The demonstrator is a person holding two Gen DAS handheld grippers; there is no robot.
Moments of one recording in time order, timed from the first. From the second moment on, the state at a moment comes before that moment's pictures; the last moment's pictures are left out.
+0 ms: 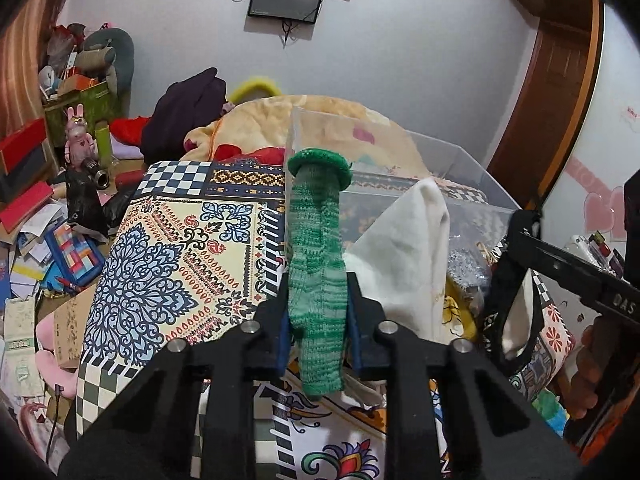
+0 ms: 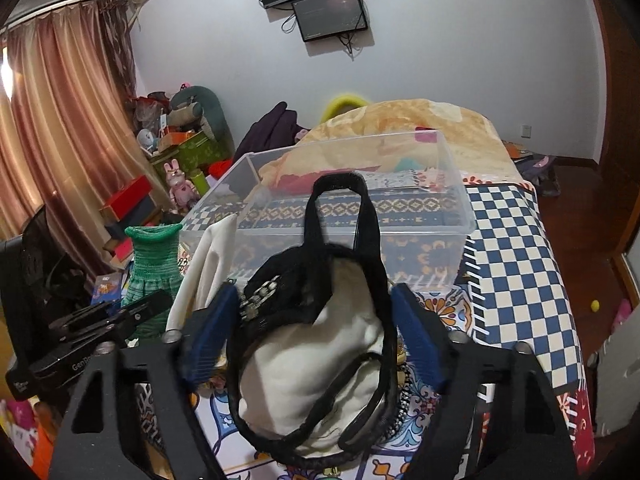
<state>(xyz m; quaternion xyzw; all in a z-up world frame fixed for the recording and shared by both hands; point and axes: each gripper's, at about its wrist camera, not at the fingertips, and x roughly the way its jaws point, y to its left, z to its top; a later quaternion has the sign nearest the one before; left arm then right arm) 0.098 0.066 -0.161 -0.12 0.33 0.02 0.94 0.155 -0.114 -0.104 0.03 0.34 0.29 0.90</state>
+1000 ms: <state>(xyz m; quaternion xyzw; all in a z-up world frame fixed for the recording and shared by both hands) 0.086 0.052 -0.065 -0.08 0.23 0.00 0.97 0.136 -0.143 -0.036 0.01 0.23 0.29 0.93</state>
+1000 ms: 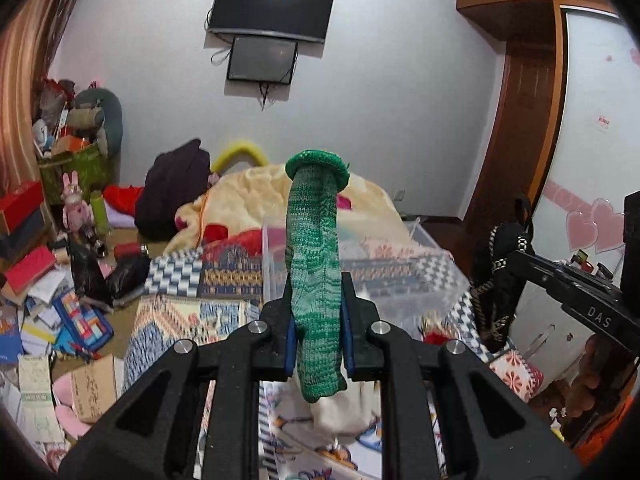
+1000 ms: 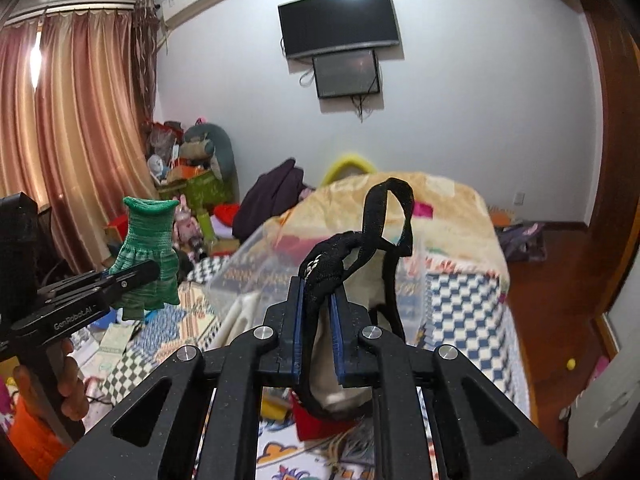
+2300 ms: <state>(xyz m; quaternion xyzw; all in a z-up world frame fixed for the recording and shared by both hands) 0.250 0.045 -0.125 -0.05 0.38 0.00 0.92 0.248 -0.056 -0.094 -0.12 0.34 0.28 0.89</state>
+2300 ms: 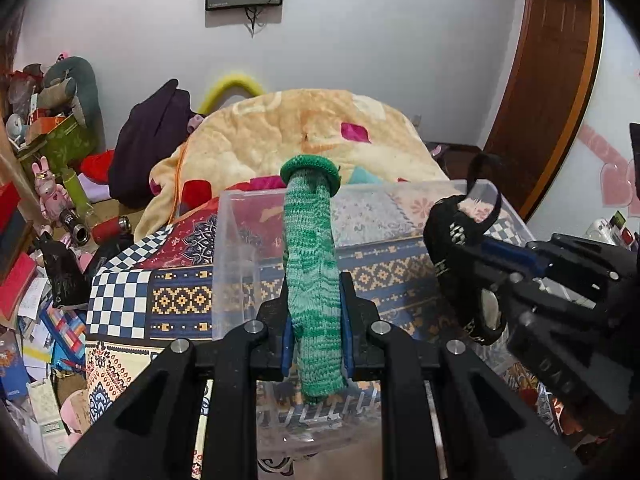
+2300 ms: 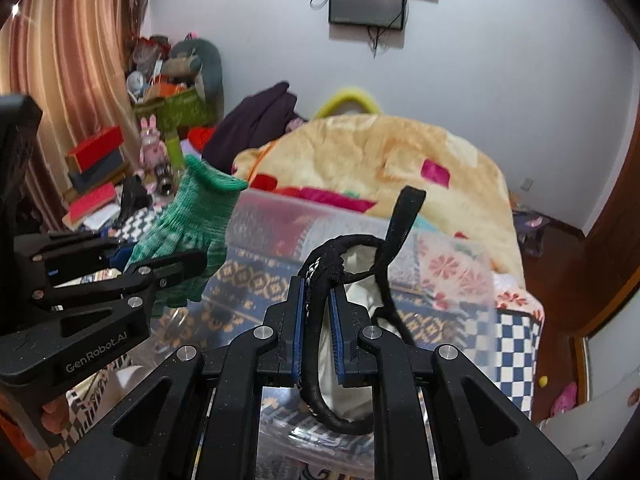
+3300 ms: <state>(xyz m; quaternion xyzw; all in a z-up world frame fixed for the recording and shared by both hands) 0.148 0.043 -0.063 -0.07 0.30 -0.05 0.95 0.180 -0.123 -0.038 -0.05 0.27 0.28 0.92</state>
